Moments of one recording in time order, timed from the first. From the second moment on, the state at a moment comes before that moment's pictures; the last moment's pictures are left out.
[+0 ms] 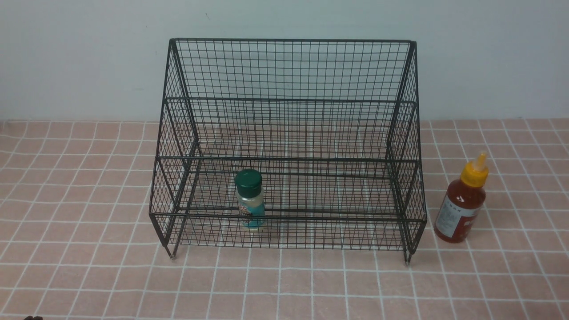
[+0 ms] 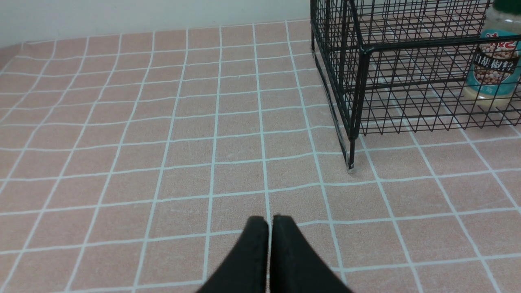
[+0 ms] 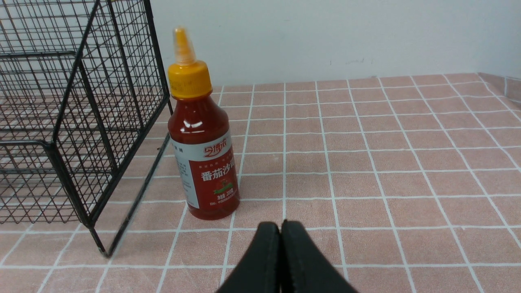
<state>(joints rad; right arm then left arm) 0.01 -0.01 0.02 -0.02 0.38 0.11 -0.04 -0.01 0.03 -0.07 0.37 0.12</state>
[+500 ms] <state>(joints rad) 0.01 -0.01 0.03 -0.03 0.22 0.12 -0.04 -0.01 0.03 -0.07 0.37 0.12</state>
